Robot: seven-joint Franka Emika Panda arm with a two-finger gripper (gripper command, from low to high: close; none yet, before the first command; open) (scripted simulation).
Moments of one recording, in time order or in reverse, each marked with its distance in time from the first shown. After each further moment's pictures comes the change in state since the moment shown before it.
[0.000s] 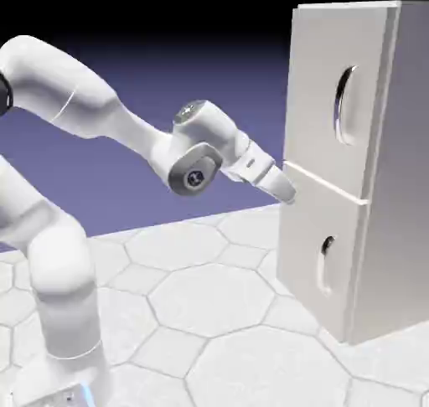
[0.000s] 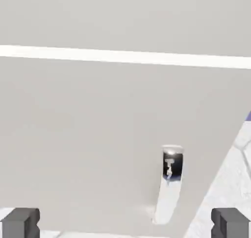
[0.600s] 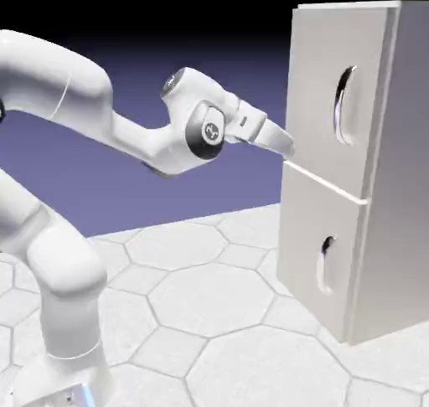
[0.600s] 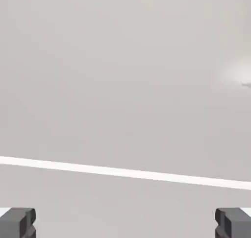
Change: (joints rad) arm 0.257 -0.069 -0.261 0.159 -0.783 -0.030 0.623
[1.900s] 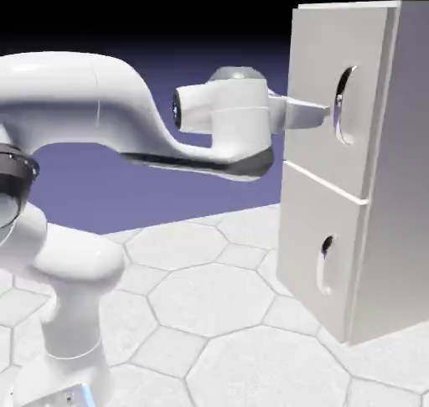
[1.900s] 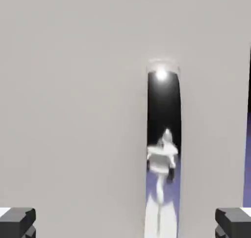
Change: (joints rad) arm 0.556 -0.150 -0.565 0.344 -1.696 -0.064 1.350
